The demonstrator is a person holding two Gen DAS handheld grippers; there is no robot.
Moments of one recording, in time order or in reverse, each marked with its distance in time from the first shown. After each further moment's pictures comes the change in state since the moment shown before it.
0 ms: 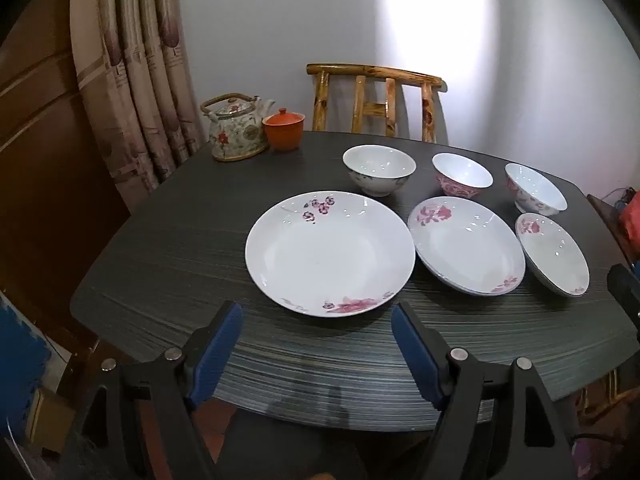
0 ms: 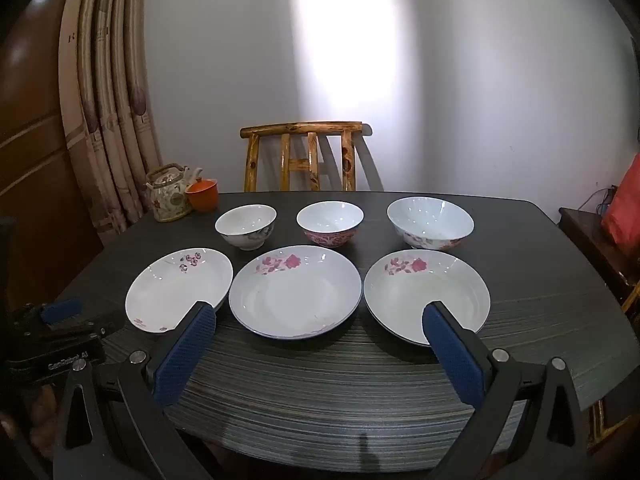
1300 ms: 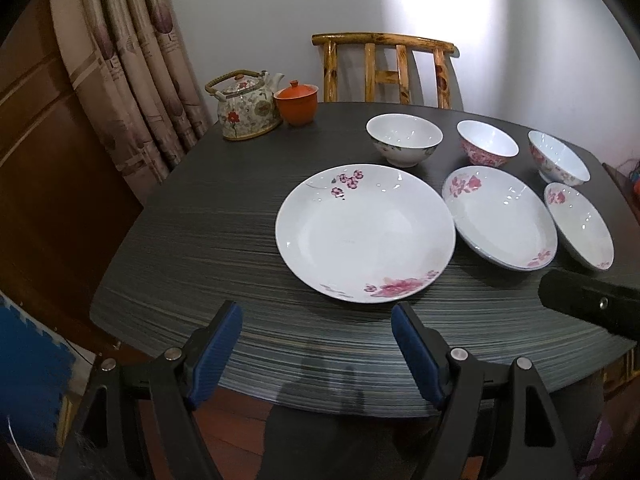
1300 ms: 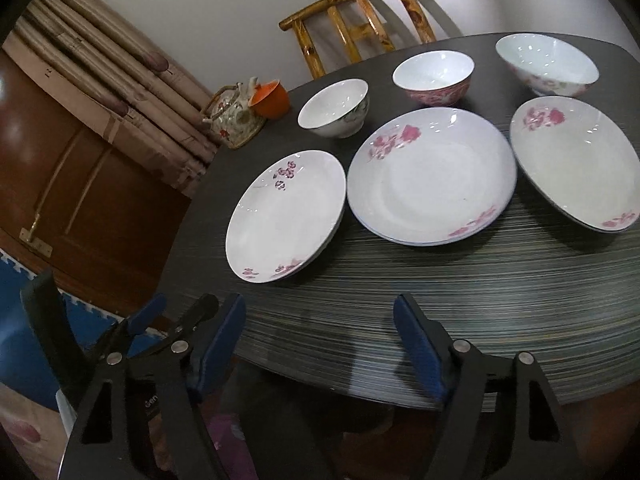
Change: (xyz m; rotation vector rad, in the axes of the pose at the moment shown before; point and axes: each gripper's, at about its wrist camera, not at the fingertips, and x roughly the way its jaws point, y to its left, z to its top) left arm 0.025 0.020 0.014 0.091 0.156 0.103; right arm 0.082 0.051 -0.006 0.293 0.521 0.396
